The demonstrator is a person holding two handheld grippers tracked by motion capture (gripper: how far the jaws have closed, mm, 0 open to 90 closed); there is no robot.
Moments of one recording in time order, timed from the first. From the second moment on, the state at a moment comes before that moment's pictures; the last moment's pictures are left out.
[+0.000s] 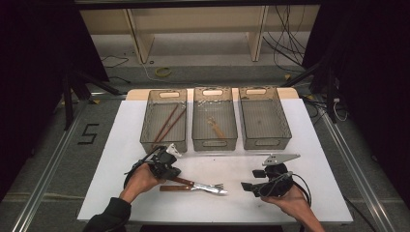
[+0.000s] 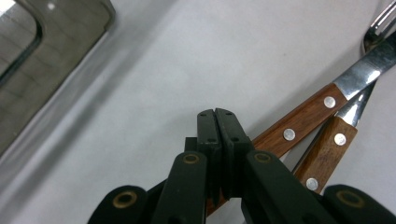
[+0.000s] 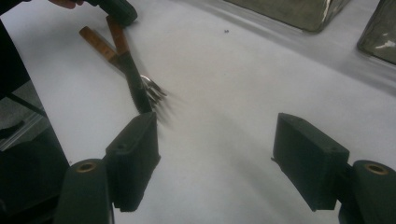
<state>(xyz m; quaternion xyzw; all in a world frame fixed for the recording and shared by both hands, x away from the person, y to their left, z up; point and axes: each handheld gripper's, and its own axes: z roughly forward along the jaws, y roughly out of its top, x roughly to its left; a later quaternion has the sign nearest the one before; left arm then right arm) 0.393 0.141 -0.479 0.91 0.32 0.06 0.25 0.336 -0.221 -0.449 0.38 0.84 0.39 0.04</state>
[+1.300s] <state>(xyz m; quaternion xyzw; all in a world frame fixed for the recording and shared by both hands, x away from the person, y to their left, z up) 0.355 0.147 -0.458 0.94 0.26 0.05 0.22 0.333 -0.225 -0.449 0.38 0.84 0.39 0.04</state>
